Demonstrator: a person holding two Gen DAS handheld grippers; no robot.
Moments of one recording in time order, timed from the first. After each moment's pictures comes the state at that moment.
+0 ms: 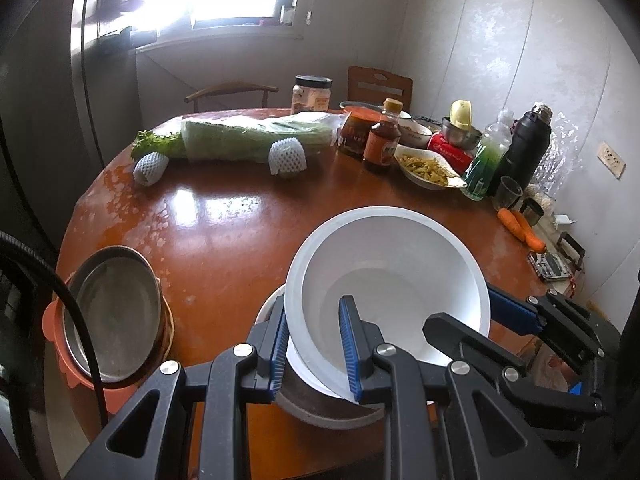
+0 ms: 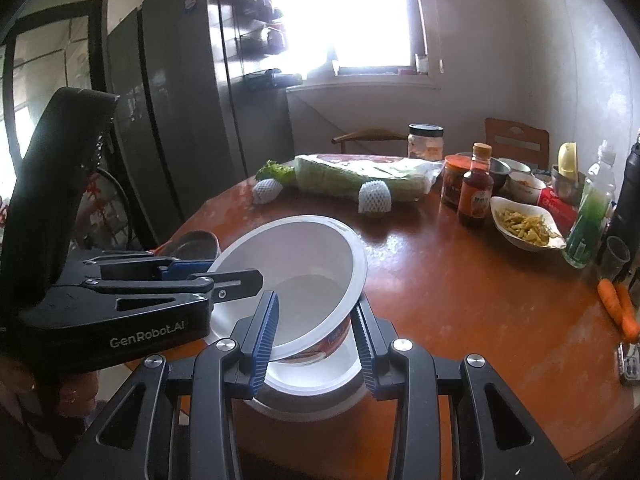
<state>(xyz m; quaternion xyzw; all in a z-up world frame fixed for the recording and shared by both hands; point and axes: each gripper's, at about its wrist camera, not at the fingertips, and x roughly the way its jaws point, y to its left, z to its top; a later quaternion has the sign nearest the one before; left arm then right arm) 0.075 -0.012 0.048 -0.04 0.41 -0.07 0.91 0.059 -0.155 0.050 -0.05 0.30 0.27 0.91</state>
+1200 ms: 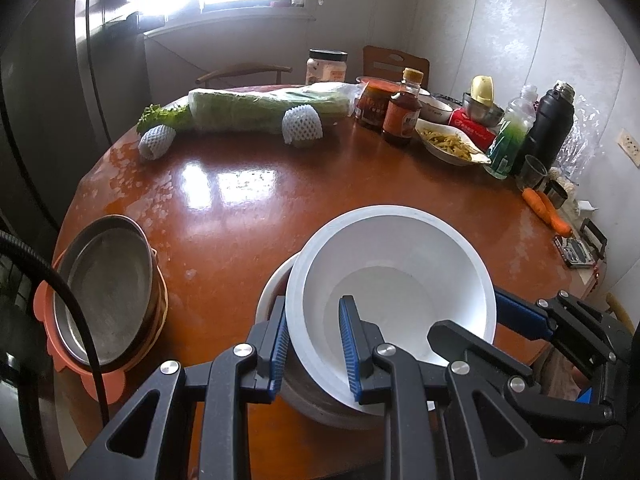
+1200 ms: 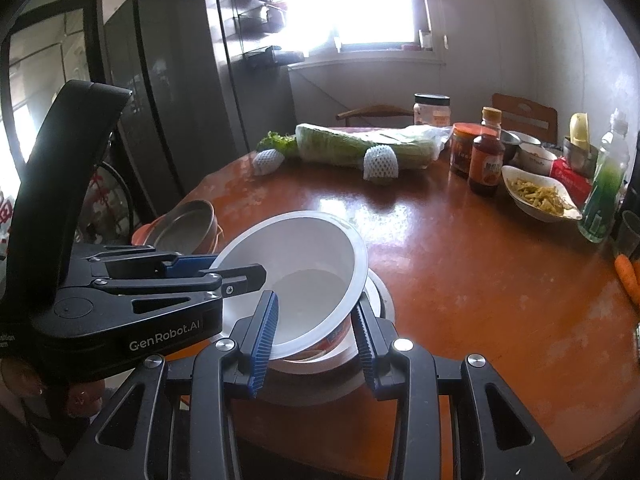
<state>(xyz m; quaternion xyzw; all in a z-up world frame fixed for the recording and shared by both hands) 0.084 -0.017 0.013 -0.03 0.43 -0.04 0.90 0.068 -0.155 0.015 -0.05 0.34 0.28 0.90</state>
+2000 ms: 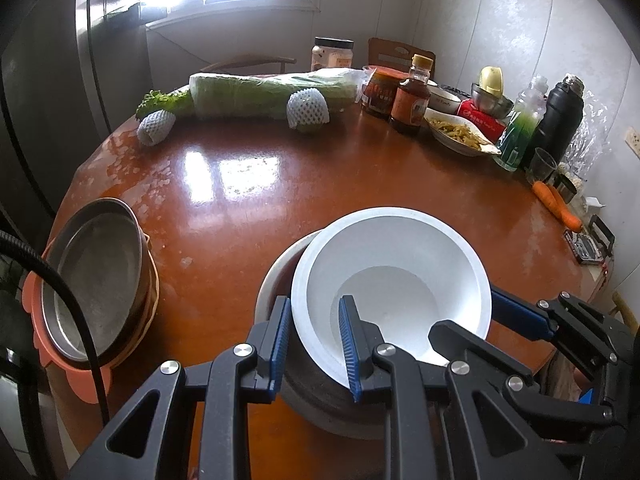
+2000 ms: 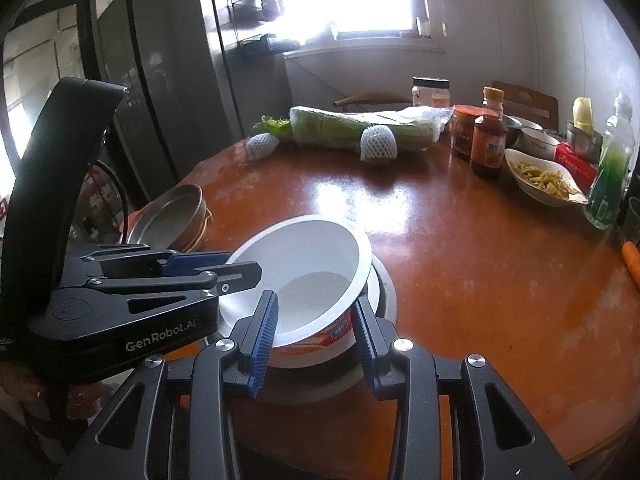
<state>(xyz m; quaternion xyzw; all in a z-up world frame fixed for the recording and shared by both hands) 0.092 -0.016 -0.008 -0.03 0.44 -0.03 0.89 0.077 -0.154 -0.007 -0.05 0.36 0.28 0.89</state>
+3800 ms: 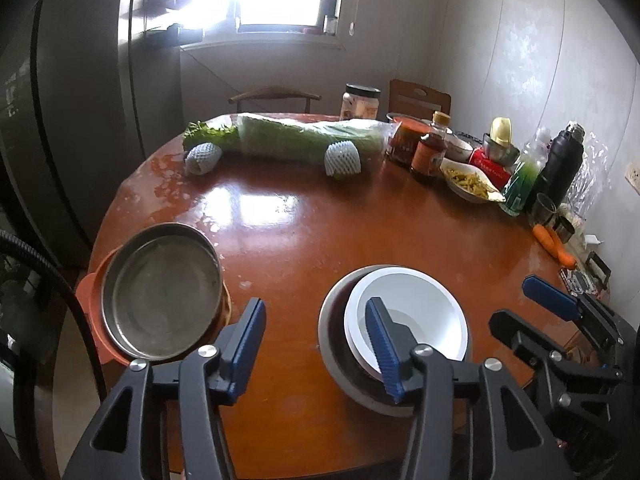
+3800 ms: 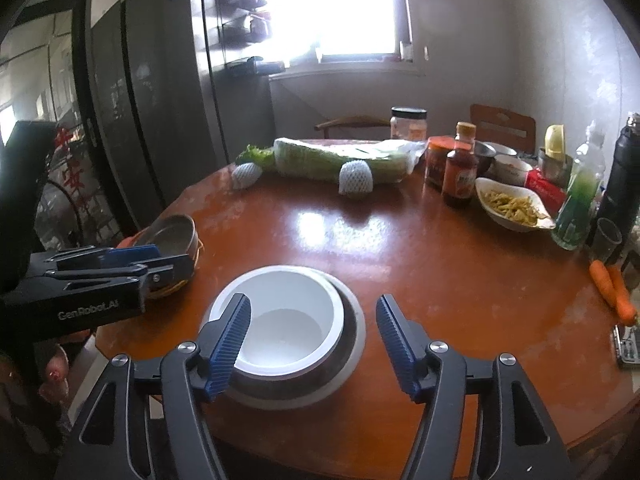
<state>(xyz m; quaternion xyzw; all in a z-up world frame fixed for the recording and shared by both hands) 0.055 0.025 0.039 -0.06 0.38 0.00 0.92 0.063 -0.165 0.032 -0.05 0.32 0.24 0.92</state>
